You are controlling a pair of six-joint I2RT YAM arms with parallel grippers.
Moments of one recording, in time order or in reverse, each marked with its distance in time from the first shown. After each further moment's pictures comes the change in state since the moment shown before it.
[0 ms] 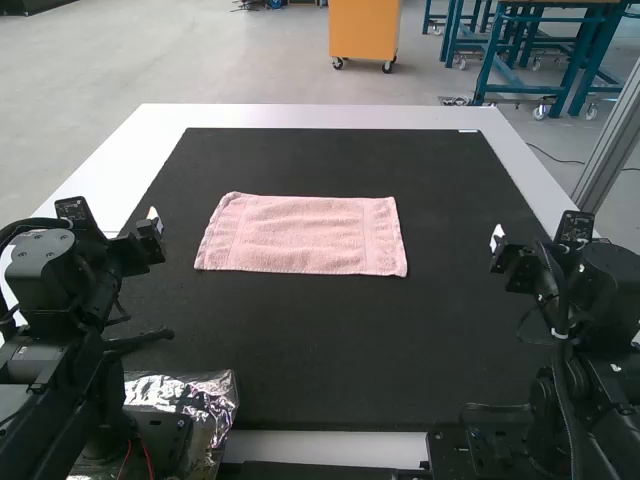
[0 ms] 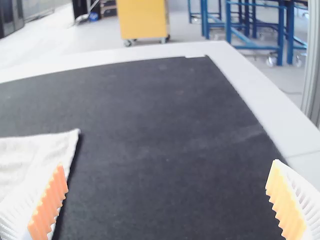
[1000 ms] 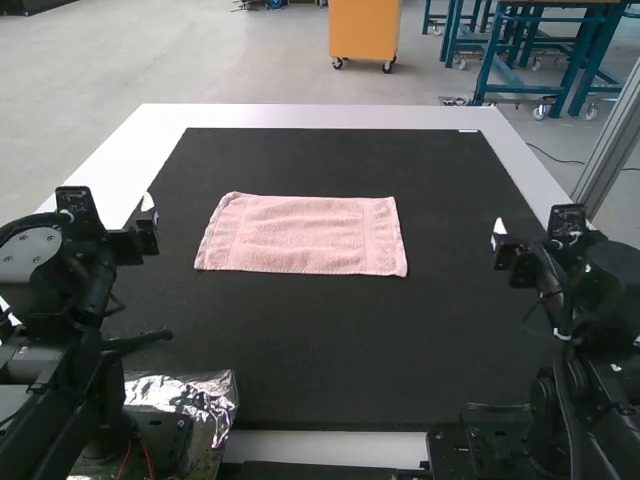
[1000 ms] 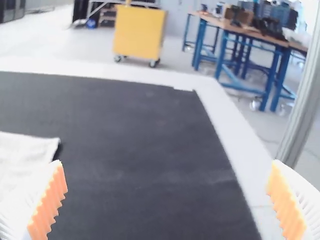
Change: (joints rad) left arm 0.000 0.000 0.000 0.159 0.000 0.260; right arm 0.001 0.000 0.000 0.100 -0.008 -0.260
